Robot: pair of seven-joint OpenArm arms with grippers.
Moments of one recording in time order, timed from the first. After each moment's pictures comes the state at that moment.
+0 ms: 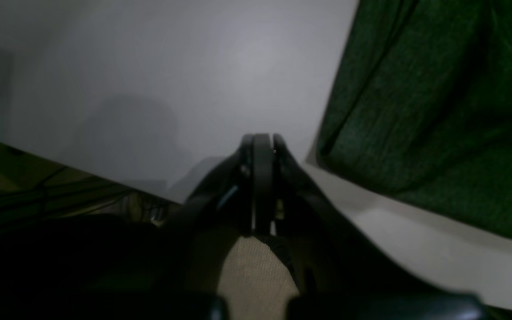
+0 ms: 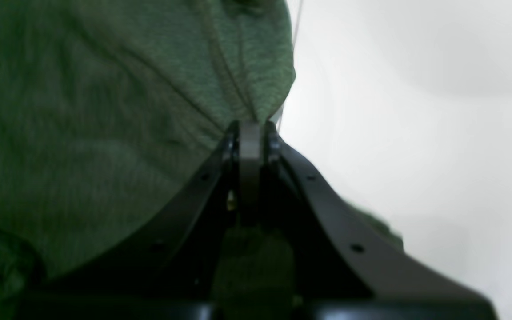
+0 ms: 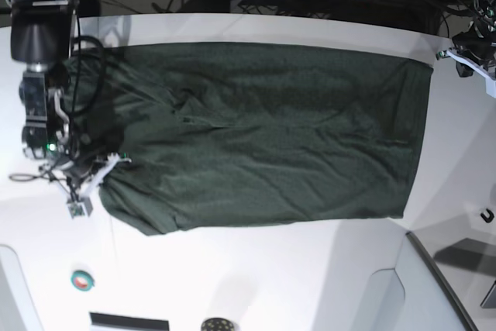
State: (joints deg) left arm 11.4 -11.9 -56.9 80.6 -3.6 -40.7 39.3; right arm 9.6 10.9 4.3 66.3 6.4 16.3 -34.5
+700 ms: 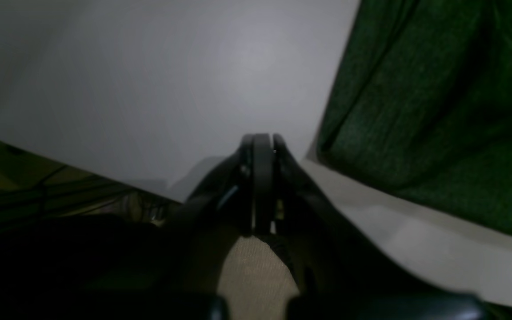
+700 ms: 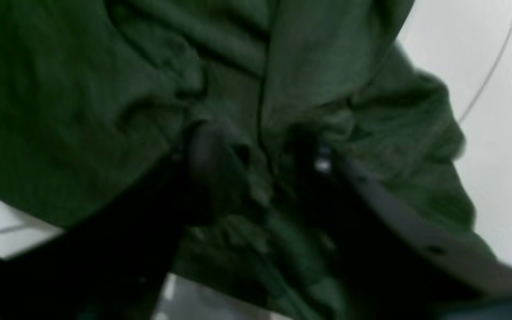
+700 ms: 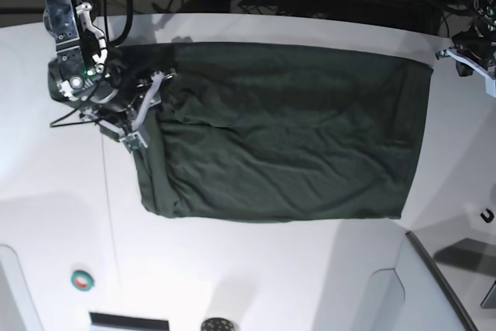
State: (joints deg) left arm 11.7 -11.9 -56.9 80.6 -3.6 -40.7 39.3; right arm -8.6 10.3 -7.9 88.2 6.2 16.3 -44.6
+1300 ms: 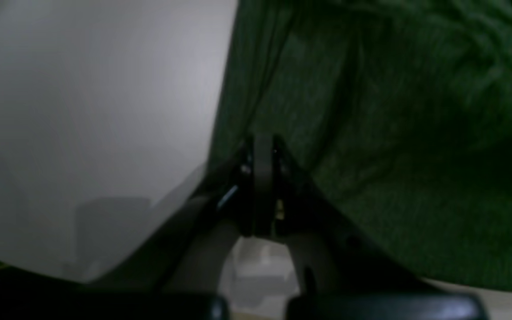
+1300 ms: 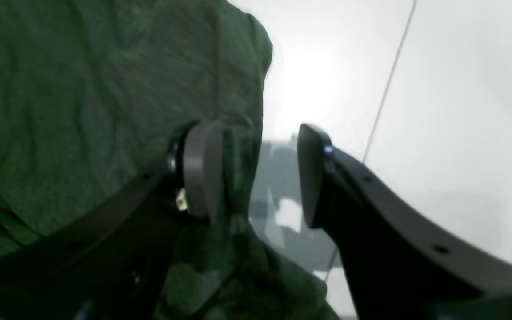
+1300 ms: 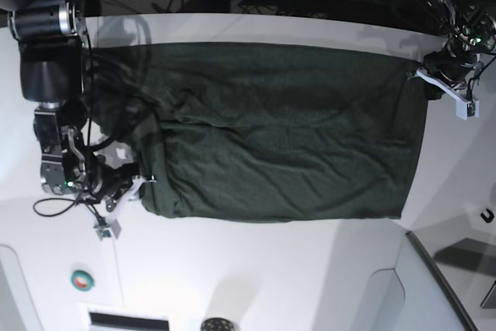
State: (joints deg) left arm 7.0 -7.2 -49.9 80.5 -3.4 -40.0 39.0; right arm 20.6 8.5 -0.8 55.8 13.0 16.5 -43.6
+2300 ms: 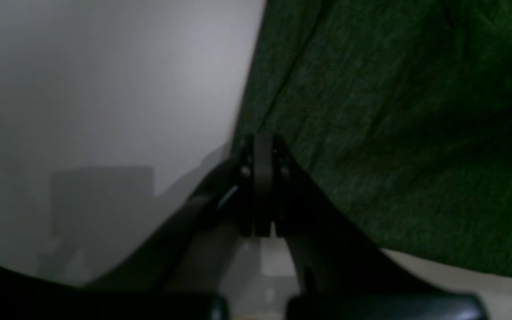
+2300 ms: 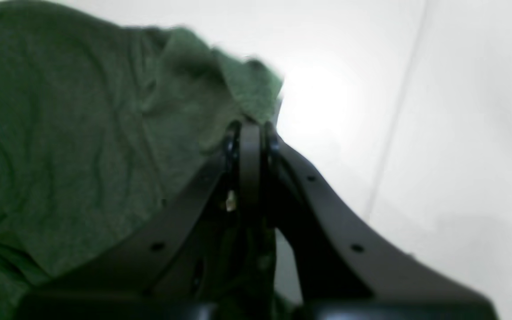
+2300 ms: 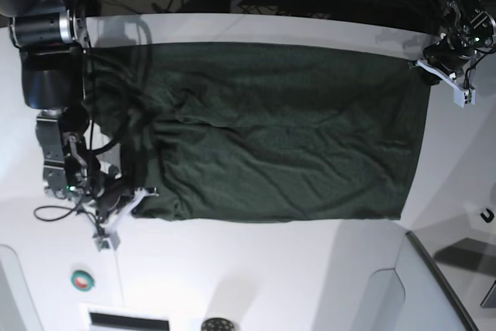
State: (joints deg) left arm 8.3 -15.0 -44.2 64.4 -4.4 -35.1 31.4; right arm 22.1 8.3 -1.1 53.7 13.4 16.5 -35.2
